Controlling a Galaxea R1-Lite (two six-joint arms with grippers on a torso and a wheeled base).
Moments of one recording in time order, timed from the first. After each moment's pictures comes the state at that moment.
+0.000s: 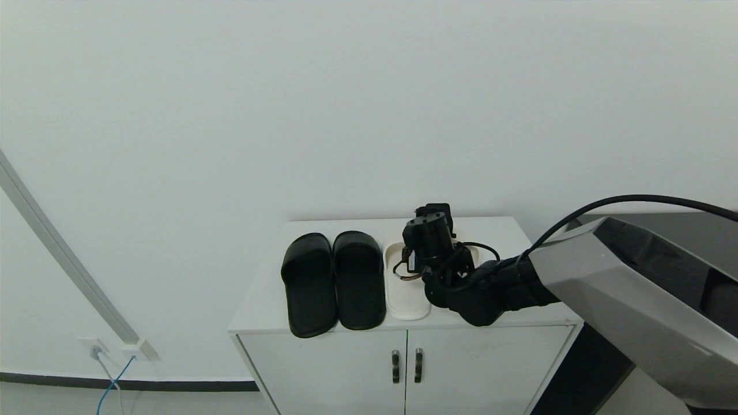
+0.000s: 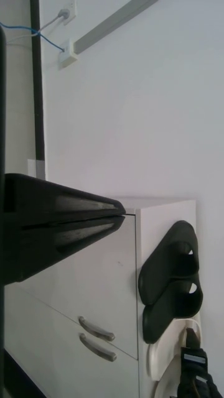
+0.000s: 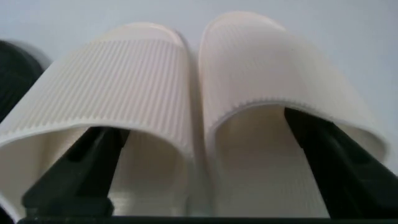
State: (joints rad) left arm 0.00 0.00 0.00 0.00 0.02 0.00; right arm 0.72 2.36 -1.56 -0.43 -0.72 0.28
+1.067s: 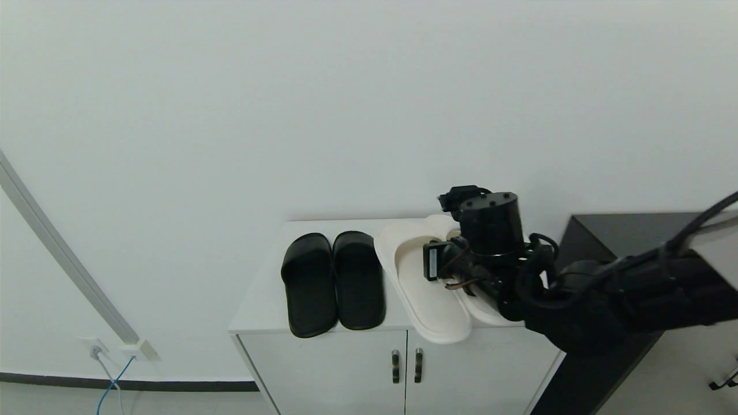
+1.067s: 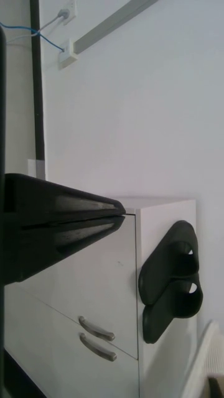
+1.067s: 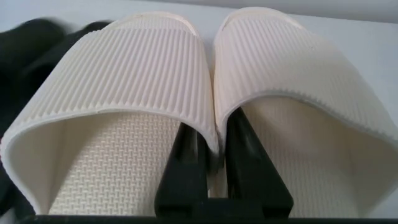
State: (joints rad) left arm 0.00 0.00 0.00 0.00 0.01 0.00; right arm 0.77 1.95 -1.11 -0.55 -0.41 0.21
